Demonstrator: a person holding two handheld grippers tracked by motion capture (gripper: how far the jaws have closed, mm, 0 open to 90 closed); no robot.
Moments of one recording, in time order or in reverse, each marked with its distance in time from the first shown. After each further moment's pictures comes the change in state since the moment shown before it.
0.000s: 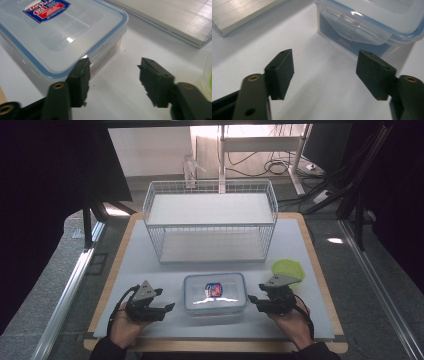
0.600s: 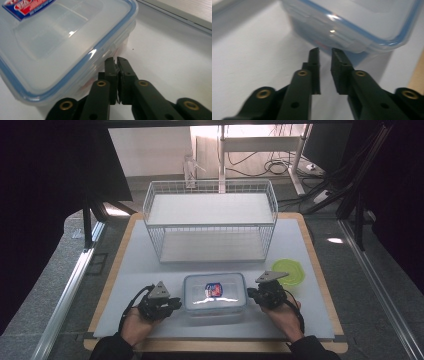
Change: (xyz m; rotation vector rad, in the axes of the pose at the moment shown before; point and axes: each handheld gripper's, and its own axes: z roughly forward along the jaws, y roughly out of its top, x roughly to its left) left arm -0.015 0.017 0.023 0.081 -0.091 0.038; right arm -0.002 0.006 0.030 0.071 0.031 0.020
